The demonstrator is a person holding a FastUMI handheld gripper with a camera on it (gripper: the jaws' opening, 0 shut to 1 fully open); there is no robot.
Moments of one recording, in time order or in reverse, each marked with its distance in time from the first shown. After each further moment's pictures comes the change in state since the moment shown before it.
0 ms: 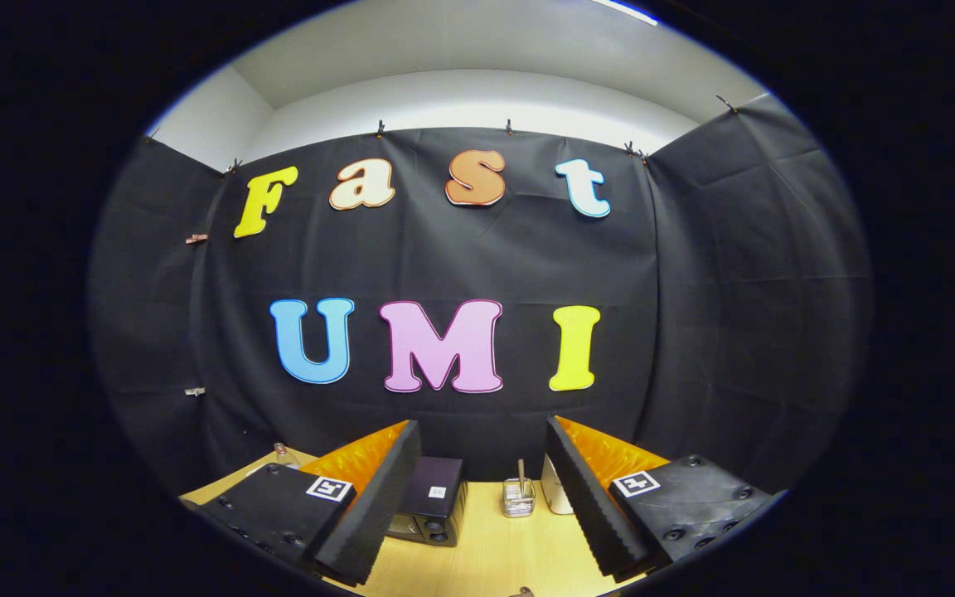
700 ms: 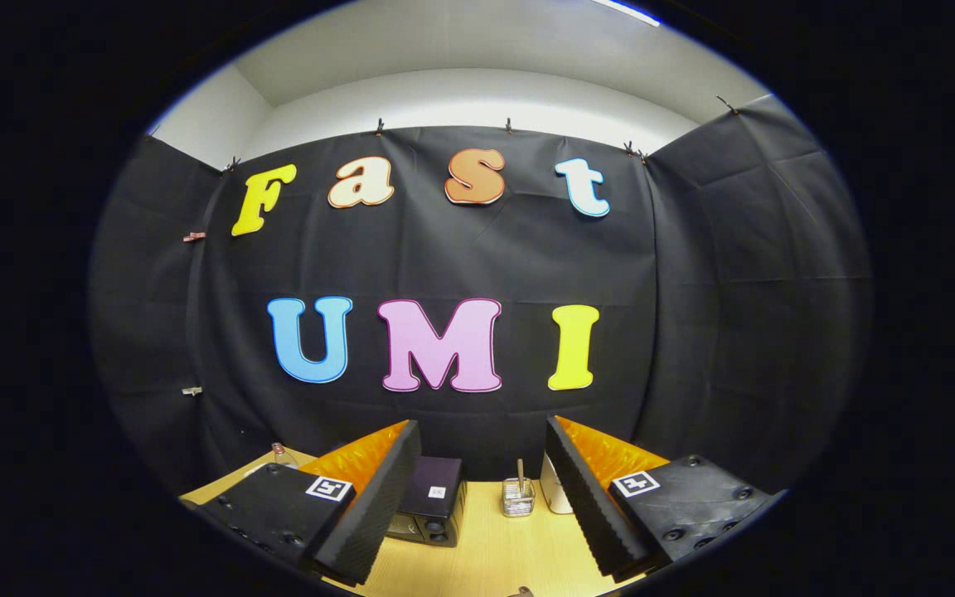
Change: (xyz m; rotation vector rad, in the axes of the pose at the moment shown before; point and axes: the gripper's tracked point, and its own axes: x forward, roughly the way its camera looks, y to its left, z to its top) arm 0.002 0.007 0.002 0.008 0.005 -0.005
